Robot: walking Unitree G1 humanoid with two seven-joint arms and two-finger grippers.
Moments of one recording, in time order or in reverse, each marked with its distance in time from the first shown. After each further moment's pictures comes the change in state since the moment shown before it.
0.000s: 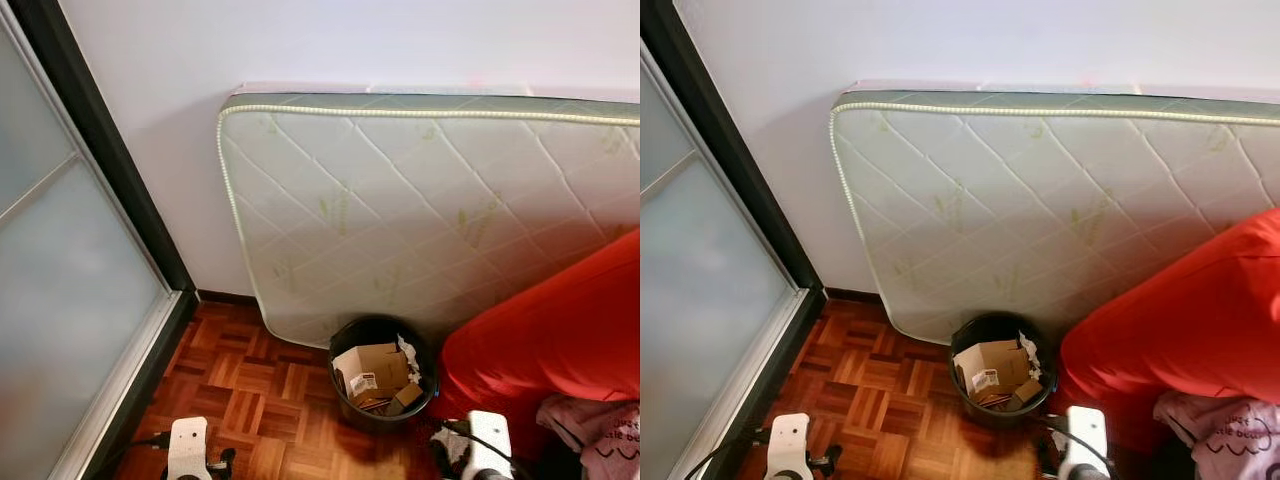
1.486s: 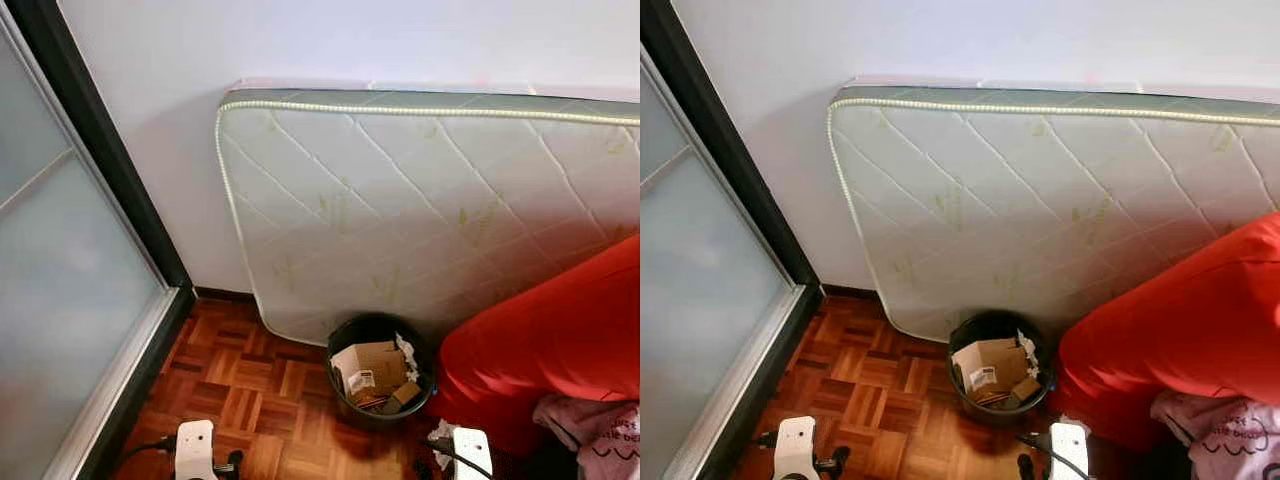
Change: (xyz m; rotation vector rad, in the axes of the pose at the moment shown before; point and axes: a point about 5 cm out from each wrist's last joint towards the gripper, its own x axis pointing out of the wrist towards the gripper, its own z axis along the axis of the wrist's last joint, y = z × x) left arm -0.001 -0.009 -0.006 -0.031 0.014 -0.017; right arm -0.003 0.020 -0.024 -0.028 0.058 0.031
